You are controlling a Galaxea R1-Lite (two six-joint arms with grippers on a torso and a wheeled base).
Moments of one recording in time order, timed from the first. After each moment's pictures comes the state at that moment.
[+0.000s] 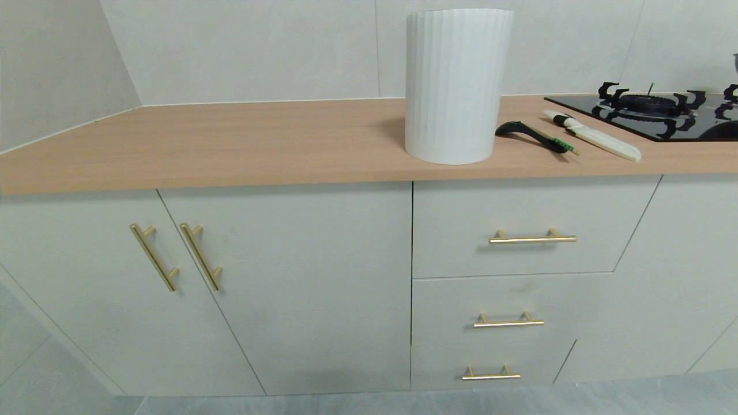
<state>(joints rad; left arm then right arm) -0.01 0.00 0.00 0.00 -0.01 0.01 0.00 0.00 0.00 0.00 -0.01 -0.01</state>
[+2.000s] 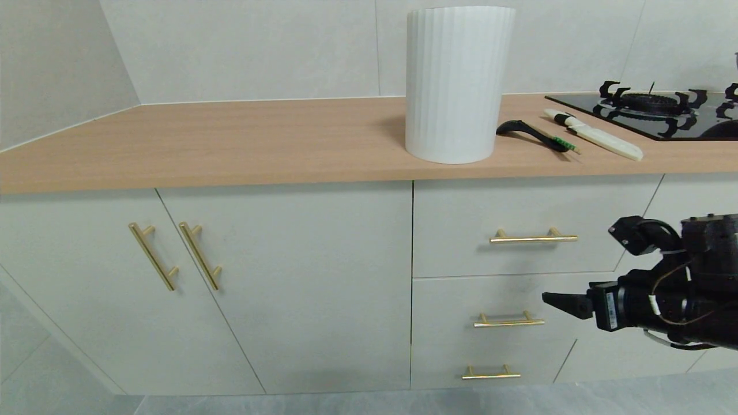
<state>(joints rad) -0.01 0.00 0.00 0.00 -0.01 0.01 0.25 1.54 -0.57 -0.43 0.12 0.03</state>
